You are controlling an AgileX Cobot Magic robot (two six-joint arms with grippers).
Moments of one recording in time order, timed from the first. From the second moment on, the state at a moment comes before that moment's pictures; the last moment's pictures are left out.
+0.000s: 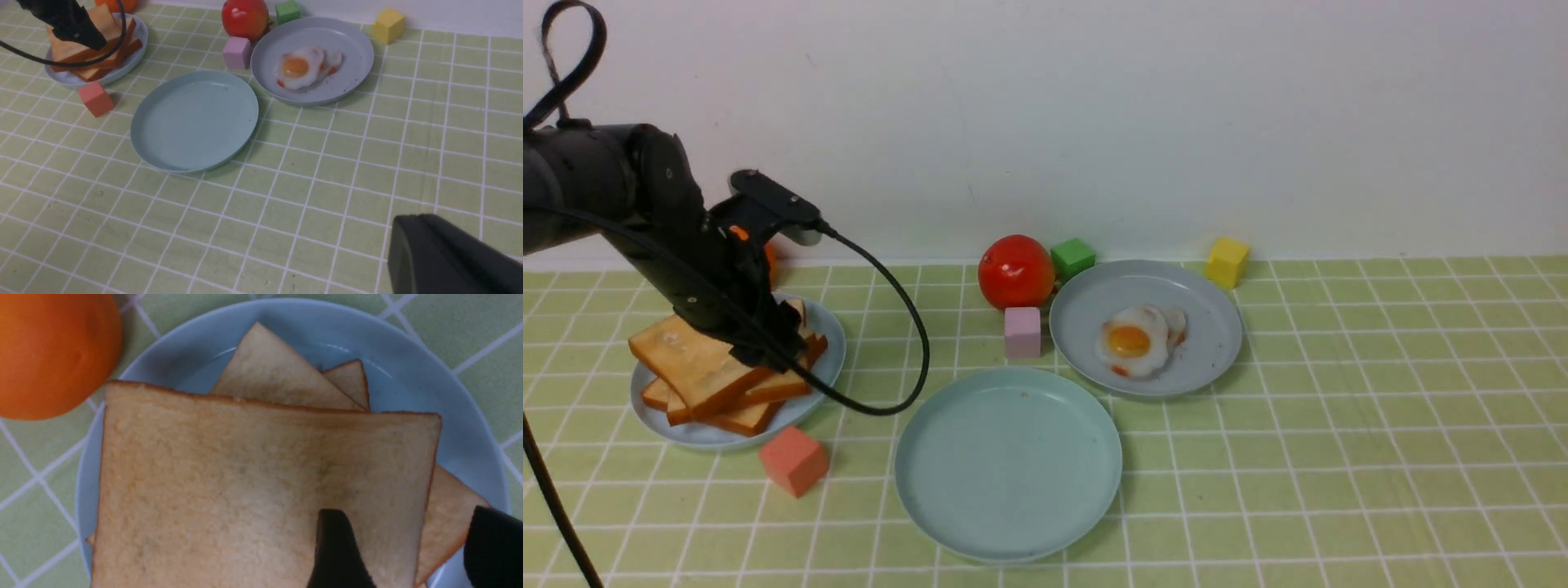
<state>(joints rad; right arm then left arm) 0.20 0.44 -0.81 0.27 0.99 -0.14 -0.05 1.95 -1.41 -0.07 0.69 0.61</state>
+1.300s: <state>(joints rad) 0.20 0.44 -0.81 0.33 0.99 -0.16 -0.57 1.70 -1.22 0.02 0.64 0.37</state>
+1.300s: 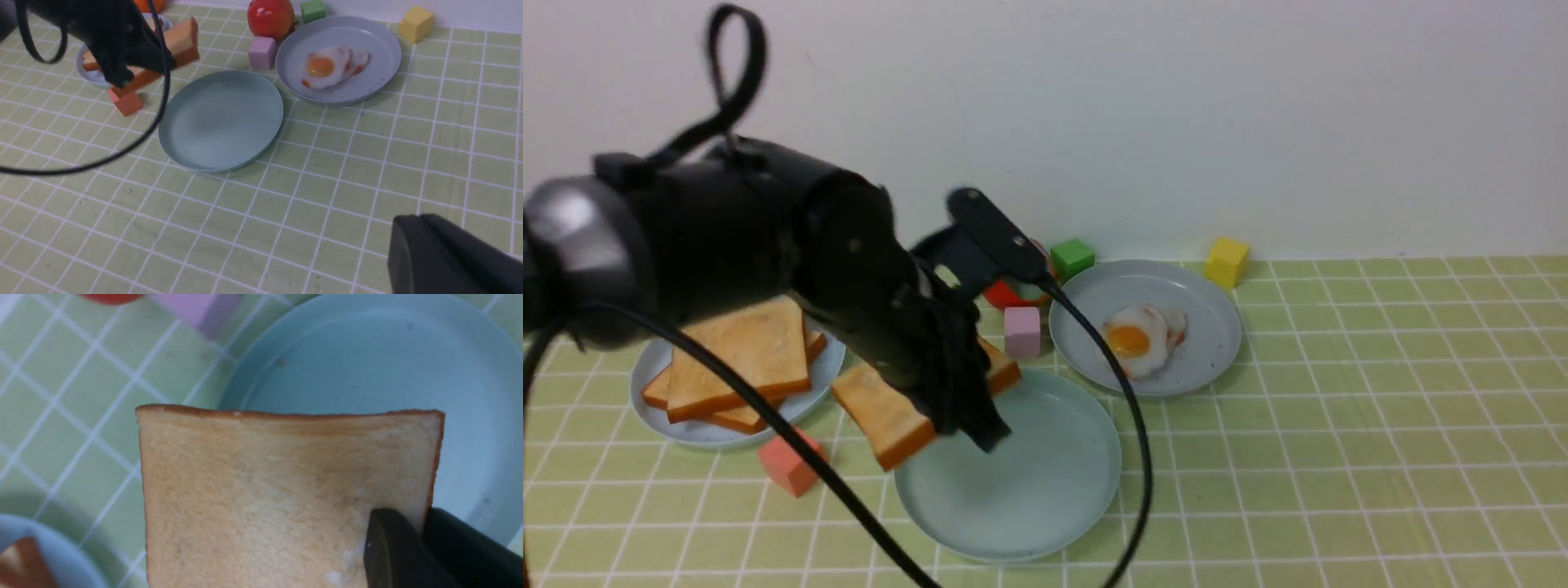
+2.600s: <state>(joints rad) 0.20 0.95 -0.81 0.52 0.81 -0.16 -0.68 0.83 -0.95 -0.18 0.65 0.05</state>
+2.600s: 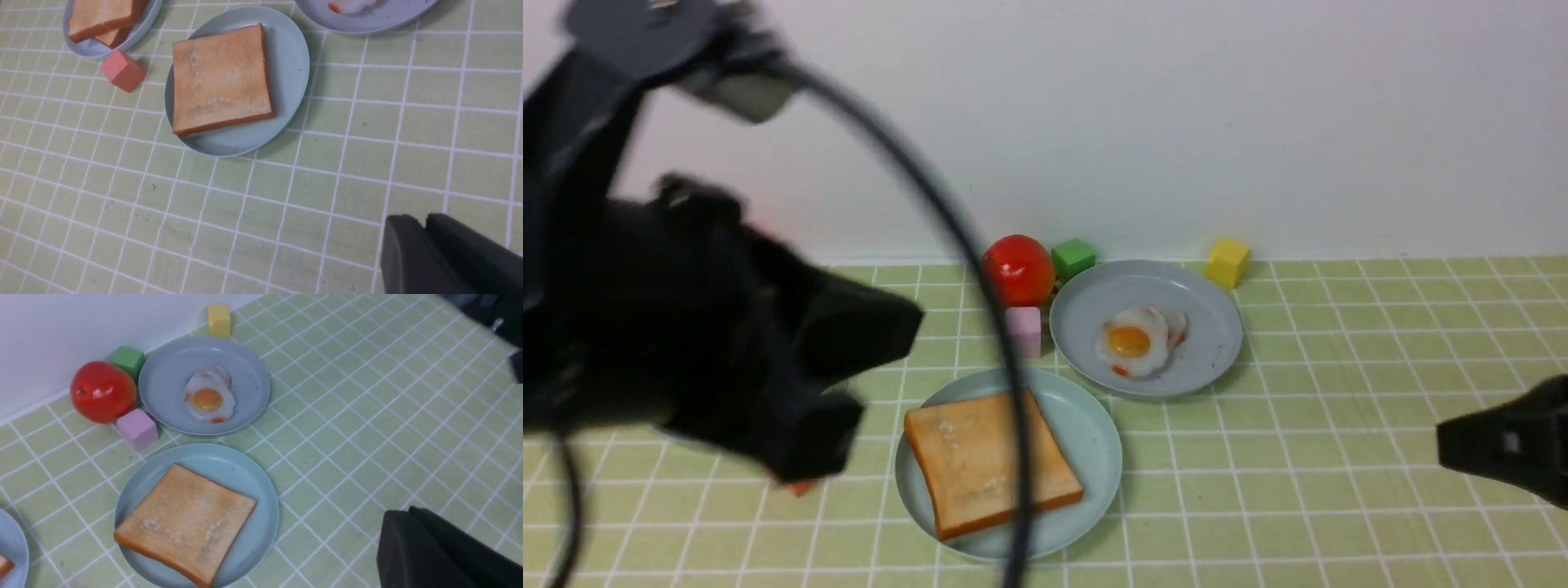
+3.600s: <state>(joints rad) 0.20 2.01 -1.53 0.62 0.69 -0.34 -0.68 0.40 -0.50 -0.25 0.30 0.04</state>
